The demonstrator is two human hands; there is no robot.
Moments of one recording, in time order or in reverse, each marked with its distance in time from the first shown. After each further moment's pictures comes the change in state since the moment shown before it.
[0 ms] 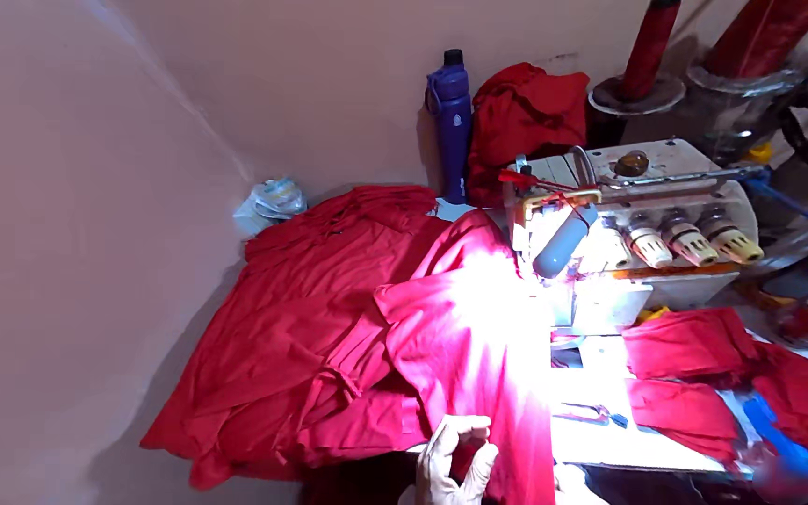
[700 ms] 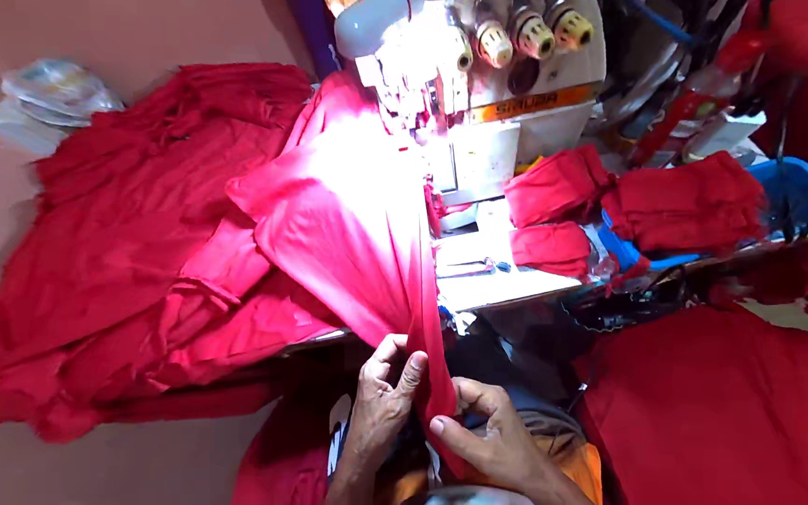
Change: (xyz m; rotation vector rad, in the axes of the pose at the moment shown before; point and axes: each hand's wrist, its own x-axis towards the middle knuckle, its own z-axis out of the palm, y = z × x) left_hand -0.052 0.005 0.026 -0.210 -0.180 -0.165; right_hand -0.059 0.023 0.024 0.329 0.017 -0.087
